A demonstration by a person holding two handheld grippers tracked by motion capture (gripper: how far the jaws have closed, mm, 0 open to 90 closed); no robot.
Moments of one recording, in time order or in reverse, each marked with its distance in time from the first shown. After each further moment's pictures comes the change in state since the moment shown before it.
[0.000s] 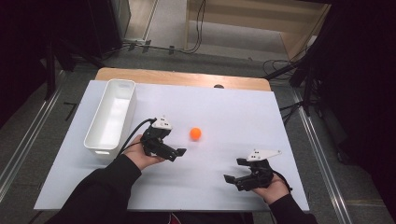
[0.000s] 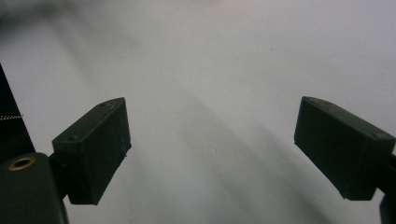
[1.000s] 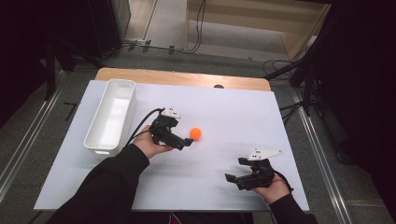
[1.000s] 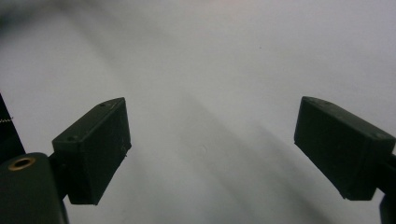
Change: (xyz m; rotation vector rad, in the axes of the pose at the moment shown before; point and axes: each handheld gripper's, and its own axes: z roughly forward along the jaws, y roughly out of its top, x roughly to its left) left arm 0.014 0.032 0.021 0.005 -0.014 -0.009; right arm -0.002 -0.001 -0.002 0.003 -0.022 0.017
